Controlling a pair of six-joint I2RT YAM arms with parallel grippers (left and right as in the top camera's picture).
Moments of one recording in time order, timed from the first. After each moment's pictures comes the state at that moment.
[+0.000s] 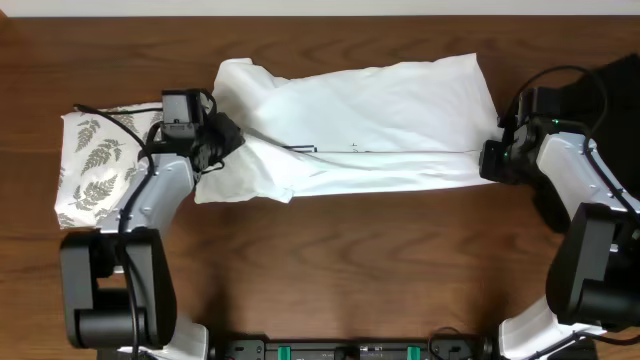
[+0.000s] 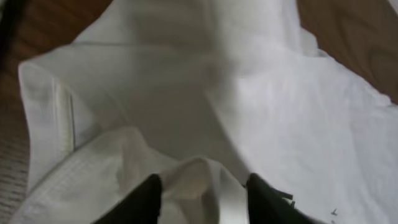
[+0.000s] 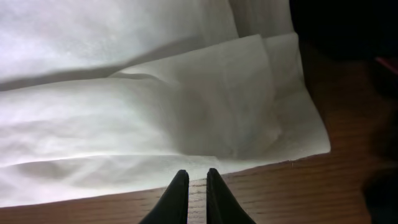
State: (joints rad) left arm 0.01 1.70 1.01 -0.26 0.22 -0.60; right arm -0.14 1.79 1.16 -0.74 -0.08 0.09
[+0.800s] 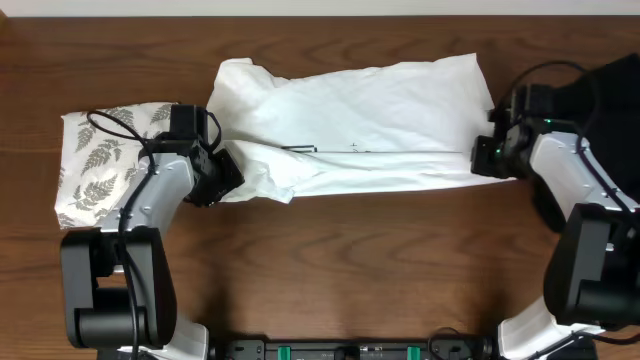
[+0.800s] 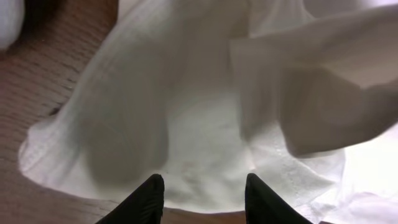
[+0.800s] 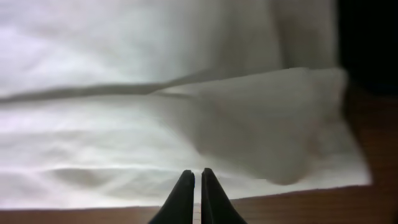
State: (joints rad) left arm 0.01 1.70 1.01 -0.67 0.18 -0.55; right arm -0.10 1.79 1.16 -0.69 -0.14 0.06
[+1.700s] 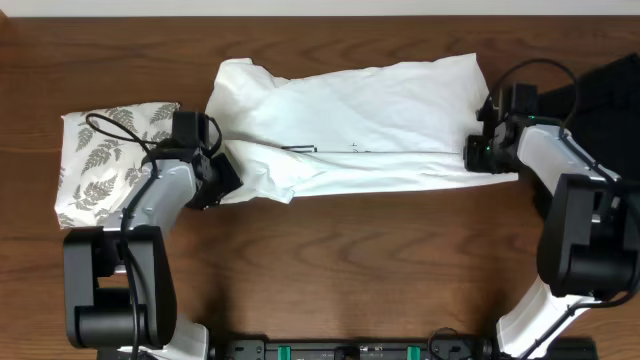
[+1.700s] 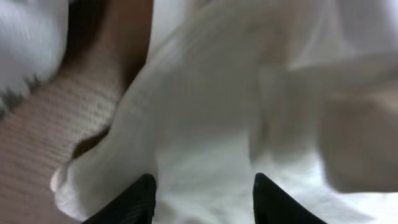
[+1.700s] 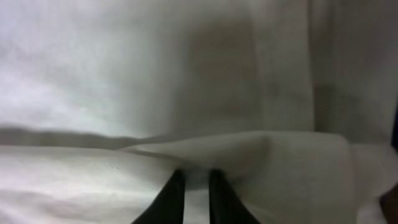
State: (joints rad) left arm 0.01 1.70 0.94 -0.58 0.09 -0.53; right arm -0.09 1.94 1.19 -0.60 -0.09 0.01
